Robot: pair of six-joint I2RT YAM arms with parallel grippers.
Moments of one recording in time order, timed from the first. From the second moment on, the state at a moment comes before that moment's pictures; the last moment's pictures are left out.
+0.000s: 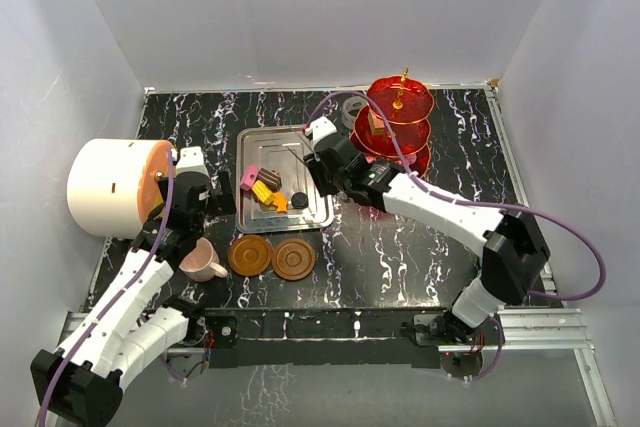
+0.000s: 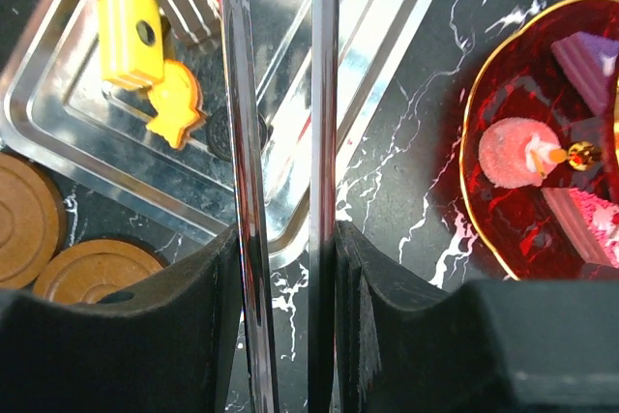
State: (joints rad) left arm -0.38 0.81 0.70 -0.50 -0.44 -0.29; right arm 0.84 1.55 1.28 -0.40 0.26 0.15
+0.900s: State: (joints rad) left arm -0.38 0.79 0.70 -0.50 -0.44 -0.29; right arm 0.83 1.37 1.24 -0.42 0.25 0.15
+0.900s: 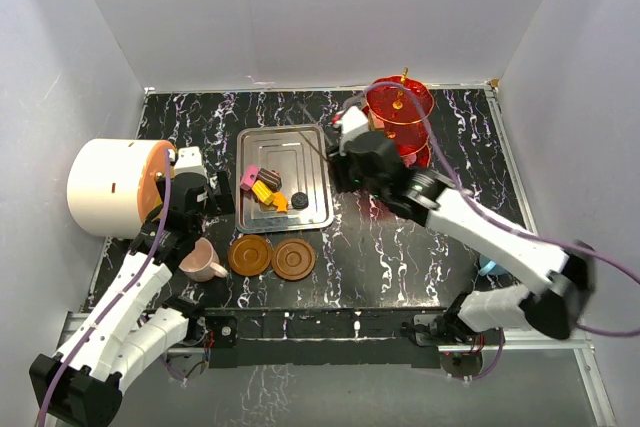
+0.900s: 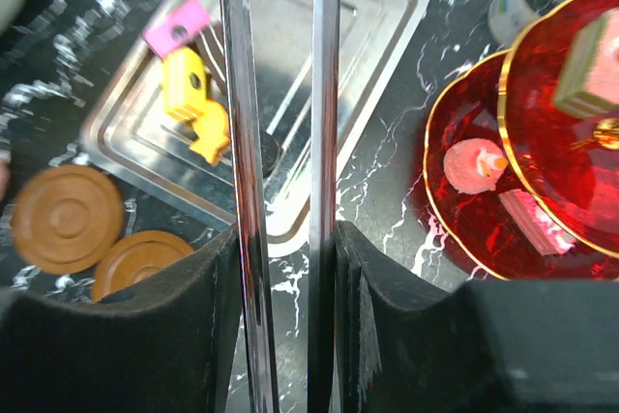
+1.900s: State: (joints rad) left arm -0.38 0.79 0.70 -0.50 -0.44 -0.29; right arm 0.79 1.41 1.13 -0.66 -0.41 0.40
